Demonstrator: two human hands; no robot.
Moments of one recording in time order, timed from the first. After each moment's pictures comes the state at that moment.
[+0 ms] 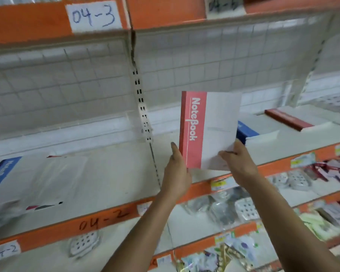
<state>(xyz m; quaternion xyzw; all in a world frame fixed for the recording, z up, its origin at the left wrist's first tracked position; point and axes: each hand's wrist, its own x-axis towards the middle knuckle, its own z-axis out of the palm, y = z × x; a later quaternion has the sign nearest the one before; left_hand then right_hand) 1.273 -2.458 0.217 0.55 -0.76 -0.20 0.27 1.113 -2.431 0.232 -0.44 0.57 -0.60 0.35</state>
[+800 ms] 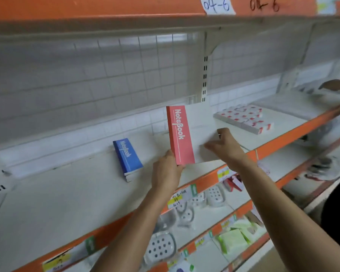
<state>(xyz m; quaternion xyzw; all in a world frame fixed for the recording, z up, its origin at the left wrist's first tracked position) 0.893 -2.495 0.218 0.47 -0.83 -0.16 0.25 0.719 -2.452 0.240 -0.40 0.71 -0.53 0.22</state>
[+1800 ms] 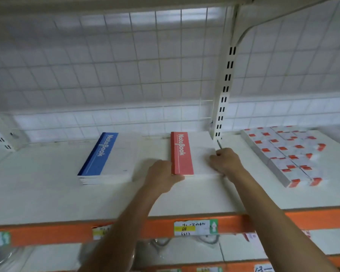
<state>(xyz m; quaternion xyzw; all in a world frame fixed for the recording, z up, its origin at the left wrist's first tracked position) 0.749 -2.574 0.189 0.63 -0.74 -0.20 0.12 0.553 -2.599 0.197 -0.54 0.75 -0.27 0.28</state>
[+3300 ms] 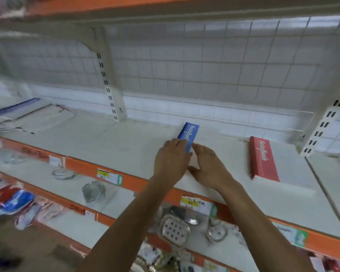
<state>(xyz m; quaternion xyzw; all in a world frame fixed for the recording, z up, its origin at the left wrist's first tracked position) 0.907 -2.489 0.229 0.72 -0.65 0.03 0.23 0.786 -2.511 0.234 -0.86 0.45 -0.17 0.18</state>
